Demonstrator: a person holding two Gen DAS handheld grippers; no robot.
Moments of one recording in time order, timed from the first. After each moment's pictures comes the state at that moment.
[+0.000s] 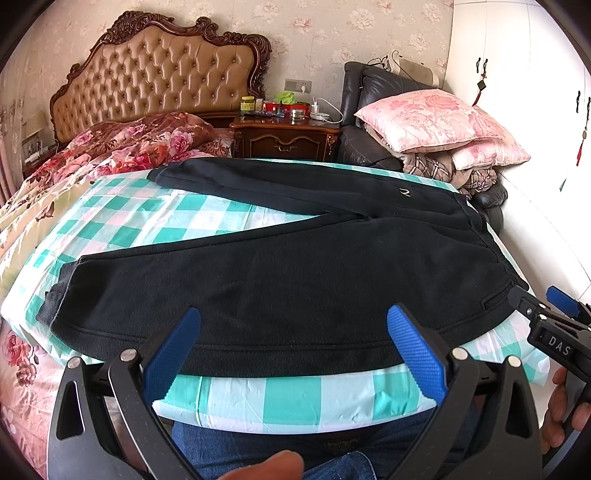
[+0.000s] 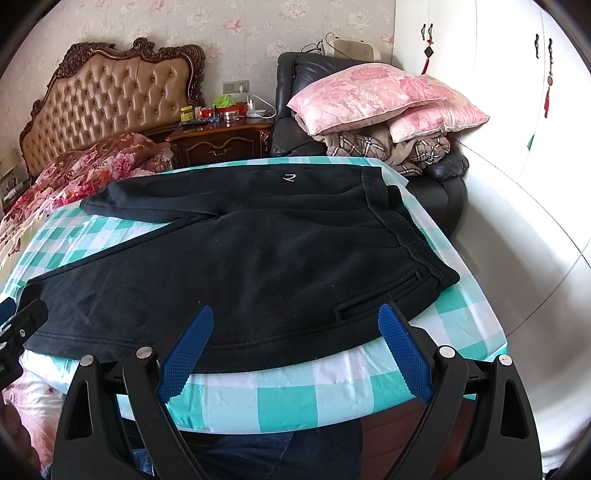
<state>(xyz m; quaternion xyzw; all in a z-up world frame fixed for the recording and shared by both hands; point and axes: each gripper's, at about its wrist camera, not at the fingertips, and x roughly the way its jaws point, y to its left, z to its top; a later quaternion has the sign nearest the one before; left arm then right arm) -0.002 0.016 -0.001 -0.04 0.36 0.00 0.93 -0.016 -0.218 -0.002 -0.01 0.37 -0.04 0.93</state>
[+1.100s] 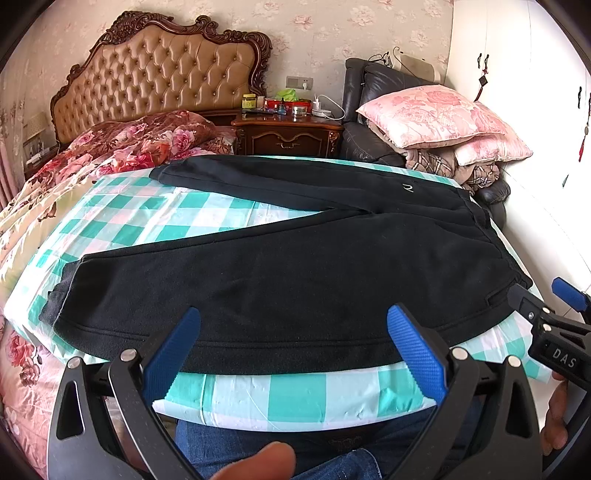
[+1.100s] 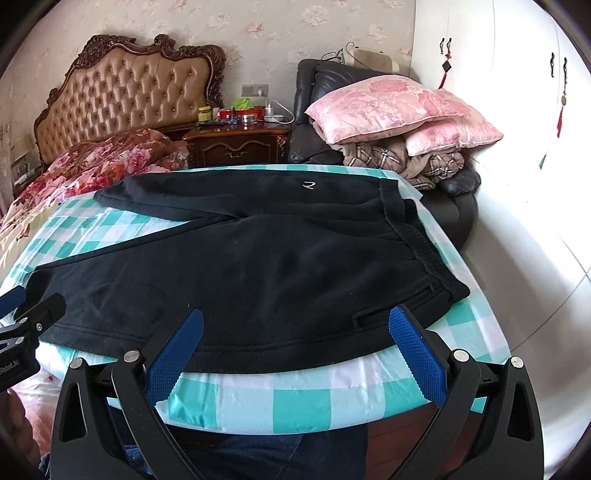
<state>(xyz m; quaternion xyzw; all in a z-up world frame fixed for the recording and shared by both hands) -0.002 0.016 -0.004 -0.04 0.36 0.01 0.93 -0.019 -0.205 -0.001 -0.03 0.36 -0.01 0.93</state>
